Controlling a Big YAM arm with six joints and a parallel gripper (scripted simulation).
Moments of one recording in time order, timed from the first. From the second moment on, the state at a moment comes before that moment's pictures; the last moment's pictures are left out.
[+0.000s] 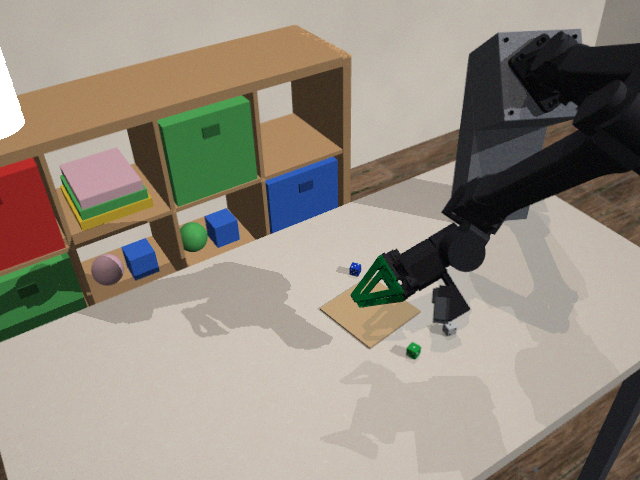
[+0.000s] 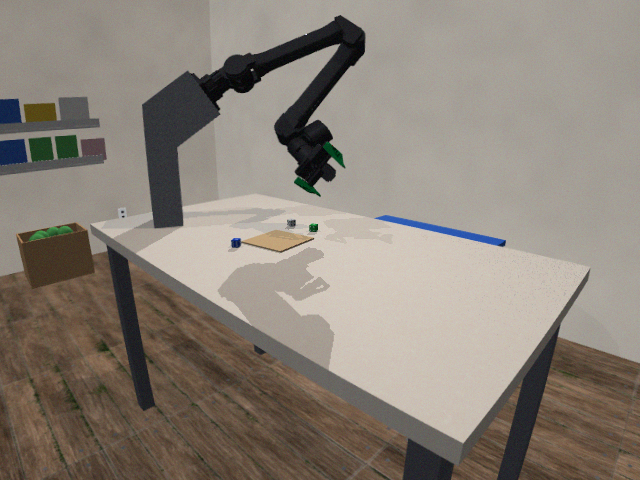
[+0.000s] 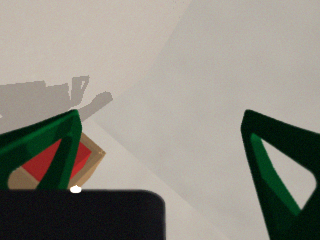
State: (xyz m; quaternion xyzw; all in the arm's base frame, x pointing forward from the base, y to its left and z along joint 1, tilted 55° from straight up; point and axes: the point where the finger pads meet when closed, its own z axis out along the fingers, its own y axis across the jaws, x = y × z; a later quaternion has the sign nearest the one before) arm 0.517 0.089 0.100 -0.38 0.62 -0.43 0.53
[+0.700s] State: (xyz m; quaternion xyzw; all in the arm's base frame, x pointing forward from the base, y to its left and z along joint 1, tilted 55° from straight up) arm 0.517 0.092 0.098 -0.39 0.62 -0.43 0.53
